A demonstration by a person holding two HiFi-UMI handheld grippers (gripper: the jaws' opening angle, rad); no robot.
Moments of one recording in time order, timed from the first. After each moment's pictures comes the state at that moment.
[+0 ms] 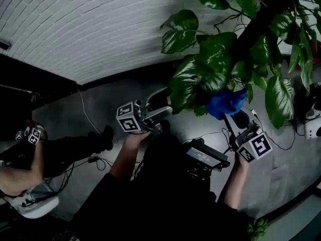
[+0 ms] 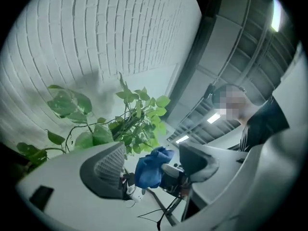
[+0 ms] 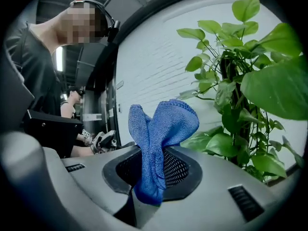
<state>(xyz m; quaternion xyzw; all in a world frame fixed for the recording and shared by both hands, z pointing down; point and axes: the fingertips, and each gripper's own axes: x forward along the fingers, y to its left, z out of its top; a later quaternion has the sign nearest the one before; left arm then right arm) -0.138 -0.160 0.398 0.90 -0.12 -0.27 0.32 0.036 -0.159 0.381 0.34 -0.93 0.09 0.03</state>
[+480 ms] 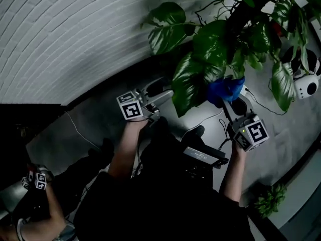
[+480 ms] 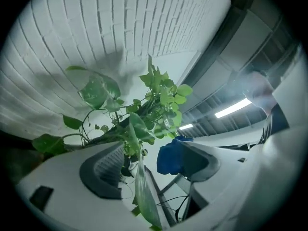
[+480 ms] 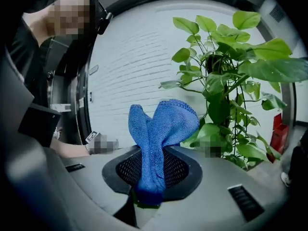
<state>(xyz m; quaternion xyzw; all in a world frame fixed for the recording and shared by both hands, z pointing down) -0.167 -0.259 0.496 0.90 -0.09 -0.16 0.40 0.001 -0.202 0.426 0.48 -0.86 0.12 0.10</state>
